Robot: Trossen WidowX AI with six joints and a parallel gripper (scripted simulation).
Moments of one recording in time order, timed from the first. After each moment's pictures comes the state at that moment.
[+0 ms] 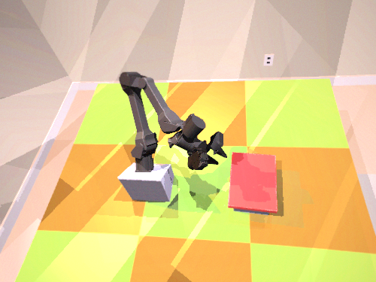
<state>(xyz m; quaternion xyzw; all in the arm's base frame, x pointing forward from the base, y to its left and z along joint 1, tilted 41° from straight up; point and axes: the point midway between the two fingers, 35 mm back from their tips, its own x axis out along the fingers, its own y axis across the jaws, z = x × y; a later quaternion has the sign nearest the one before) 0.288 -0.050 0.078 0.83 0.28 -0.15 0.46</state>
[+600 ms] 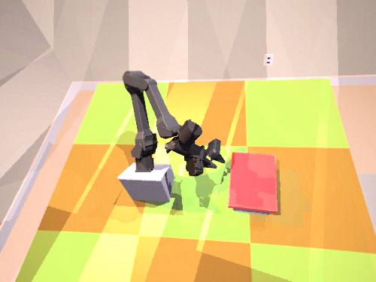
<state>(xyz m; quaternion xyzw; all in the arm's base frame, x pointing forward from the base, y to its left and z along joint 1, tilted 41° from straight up) 0.281 -0.063 0.062 0.87 0.26 -0.17 0.39</state>
